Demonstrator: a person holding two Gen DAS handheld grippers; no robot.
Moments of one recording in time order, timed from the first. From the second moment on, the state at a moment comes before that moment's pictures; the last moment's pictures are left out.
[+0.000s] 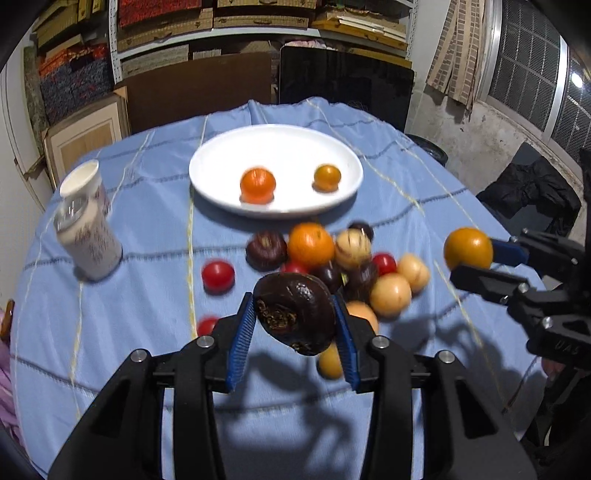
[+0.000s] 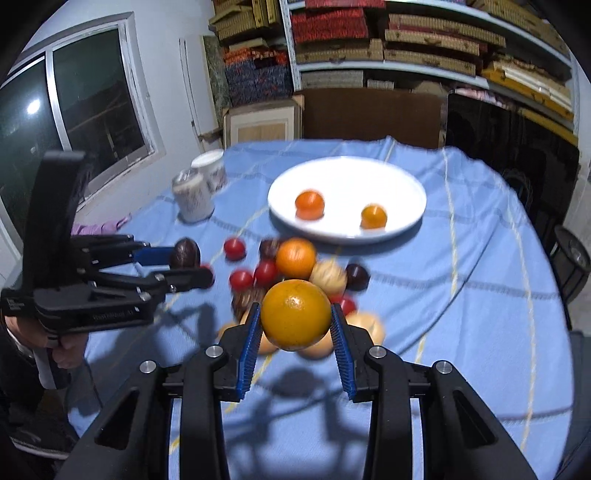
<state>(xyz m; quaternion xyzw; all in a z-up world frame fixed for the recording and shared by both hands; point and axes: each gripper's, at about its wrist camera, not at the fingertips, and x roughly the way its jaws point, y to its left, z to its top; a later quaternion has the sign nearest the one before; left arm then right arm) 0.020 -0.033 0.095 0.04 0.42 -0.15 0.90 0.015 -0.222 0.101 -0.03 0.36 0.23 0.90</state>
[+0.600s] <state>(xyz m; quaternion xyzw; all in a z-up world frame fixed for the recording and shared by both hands) 0.196 -0.044 0.082 0.03 0.44 -0.09 0.89 0.168 -0.191 0.070 -0.03 0.40 0.22 0.89</state>
